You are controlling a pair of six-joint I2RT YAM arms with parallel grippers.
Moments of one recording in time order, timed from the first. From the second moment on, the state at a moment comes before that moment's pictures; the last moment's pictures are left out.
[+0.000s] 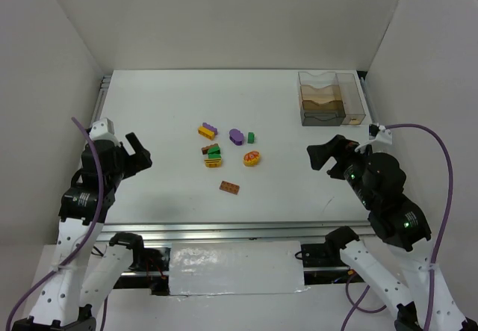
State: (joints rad) left arm -0.11 0.67 0.89 -0.75 -0.19 -0.45; right arm 0.41 0.53 0.99 -0.72 0.18 0.58
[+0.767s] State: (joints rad) left arm -0.11 0.67 0.89 -0.75 -0.18 -0.45; right arm 0.41 0.55 0.97 -0.71 0.17 0.59
